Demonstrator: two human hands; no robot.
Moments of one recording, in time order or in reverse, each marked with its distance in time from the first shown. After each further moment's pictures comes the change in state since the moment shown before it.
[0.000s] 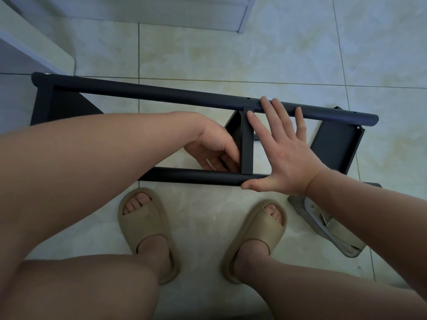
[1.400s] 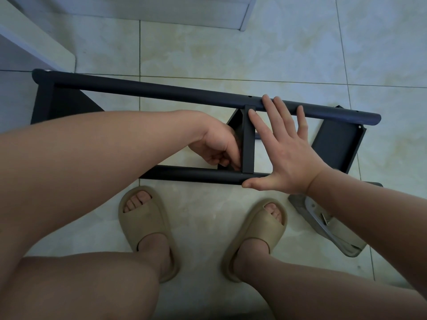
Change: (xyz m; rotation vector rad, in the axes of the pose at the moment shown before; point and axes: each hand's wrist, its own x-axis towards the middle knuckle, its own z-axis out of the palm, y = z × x) left_hand 0.005 0.003 0.002 0.021 0.118 0.017; right_hand 0.000 0.001 0.003 0.012 0.029 -0.010
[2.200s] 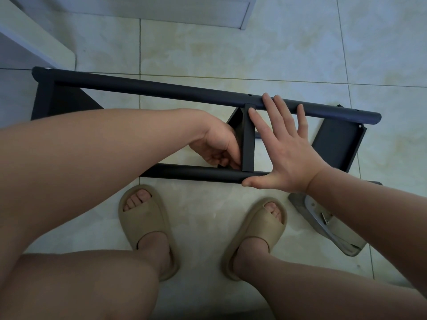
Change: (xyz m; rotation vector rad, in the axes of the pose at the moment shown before) left_hand 0.000 0.002 0.002 -0.022 -0.003 -0.039; right_hand 0.000 0.001 0.002 -0.011 0.013 -0.010
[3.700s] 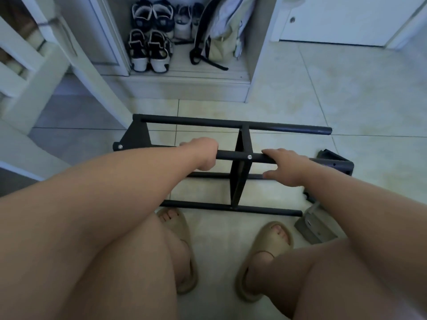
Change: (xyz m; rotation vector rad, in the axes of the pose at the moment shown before) left_hand -0.132 -0.008 0.070 0.801 0.976 -0.168; right_hand -0.038 -0.029 -0.083 0.165 -0.281 0.353
